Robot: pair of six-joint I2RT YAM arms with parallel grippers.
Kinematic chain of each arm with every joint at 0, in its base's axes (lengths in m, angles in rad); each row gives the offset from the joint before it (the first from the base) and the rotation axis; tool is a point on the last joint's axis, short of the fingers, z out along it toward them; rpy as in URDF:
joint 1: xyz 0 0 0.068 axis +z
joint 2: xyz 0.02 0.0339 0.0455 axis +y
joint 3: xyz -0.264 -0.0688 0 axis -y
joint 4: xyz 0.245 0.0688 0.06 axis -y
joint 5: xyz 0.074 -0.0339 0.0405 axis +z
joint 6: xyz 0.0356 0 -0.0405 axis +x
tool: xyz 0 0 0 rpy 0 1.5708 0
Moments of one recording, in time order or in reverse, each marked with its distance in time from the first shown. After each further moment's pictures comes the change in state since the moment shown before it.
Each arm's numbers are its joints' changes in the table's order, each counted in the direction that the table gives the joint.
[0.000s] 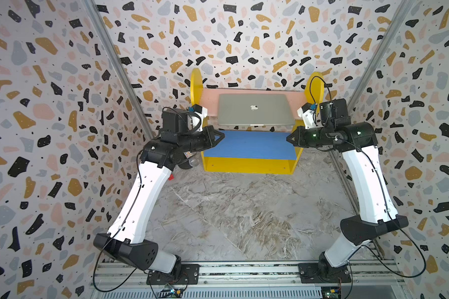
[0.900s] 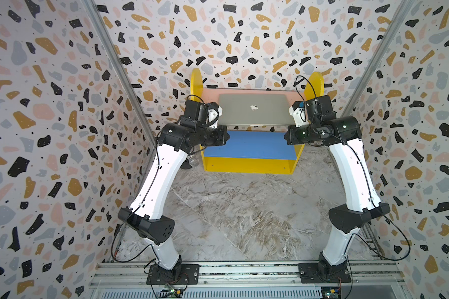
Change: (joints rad) left arm -0.094 0.270 0.386 -0.318 0.227 0.204; right arm 0.053 0.165 0.207 -0.079 -0.185 -0.093
